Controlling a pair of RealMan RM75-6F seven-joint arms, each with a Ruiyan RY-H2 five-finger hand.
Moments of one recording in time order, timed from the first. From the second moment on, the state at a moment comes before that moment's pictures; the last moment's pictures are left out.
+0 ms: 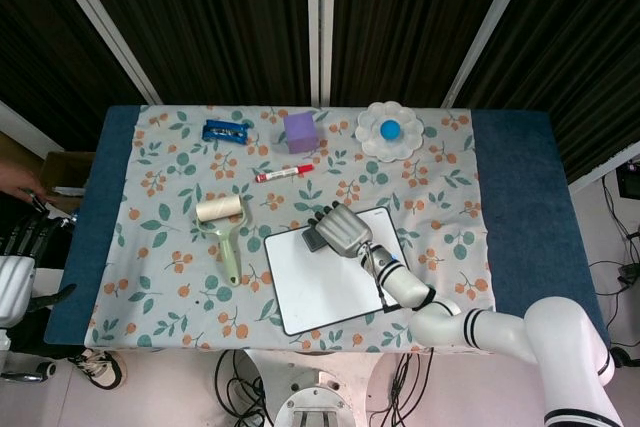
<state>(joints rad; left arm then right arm) -0.08 -1.11 -0.03 -1.46 1.52 1.51 -0.05 0.97 -1.80 0.17 -1.19 -1.10 0.69 -0.59</state>
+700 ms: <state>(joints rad) -0.09 -1.12 -0.02 -1.50 1.54 1.50 0.00 0.90 -1.65 0.05 -1.45 -1.15 0.75 -0.56</state>
